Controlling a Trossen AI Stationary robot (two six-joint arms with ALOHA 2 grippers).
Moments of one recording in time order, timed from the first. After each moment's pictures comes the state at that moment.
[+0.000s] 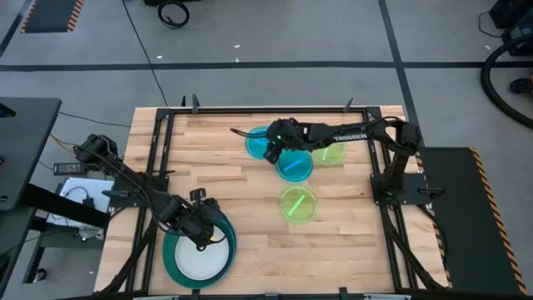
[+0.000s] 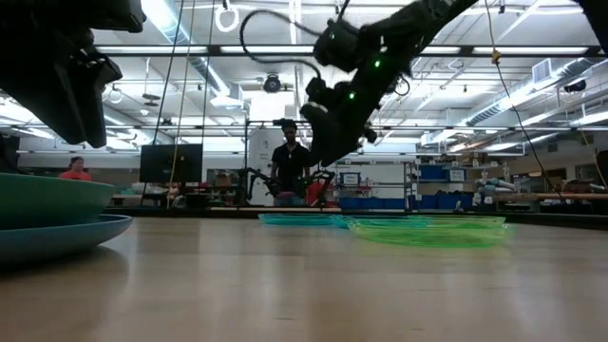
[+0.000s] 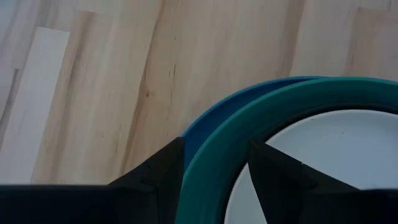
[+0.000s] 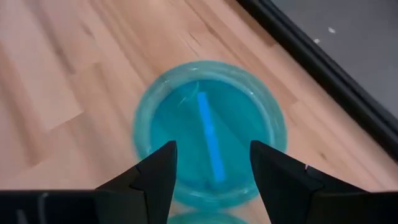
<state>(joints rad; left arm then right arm) -0.63 1.42 0.90 -0.75 -0.41 -0.77 -0.26 1.82 1.26 -0.28 0.30 0.24</state>
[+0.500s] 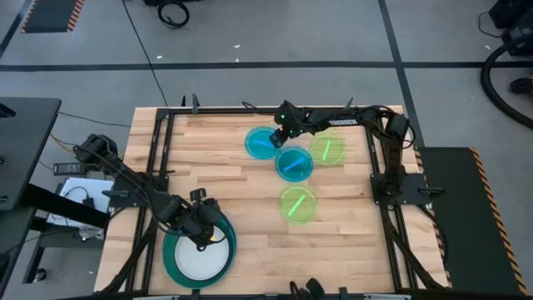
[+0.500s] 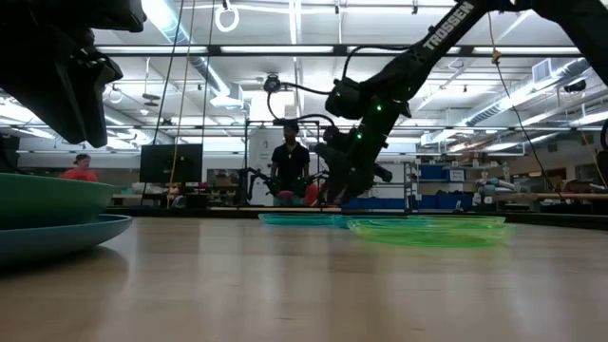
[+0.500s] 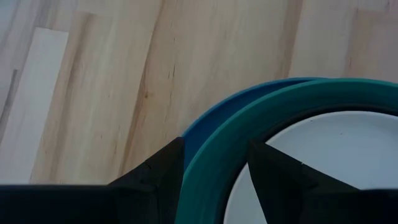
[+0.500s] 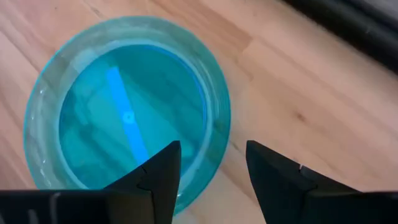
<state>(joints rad) -0.63 1.42 0.90 -0.75 -0.41 -0.77 -0.50 1.93 1.26 -0.30 0.04 0.35</state>
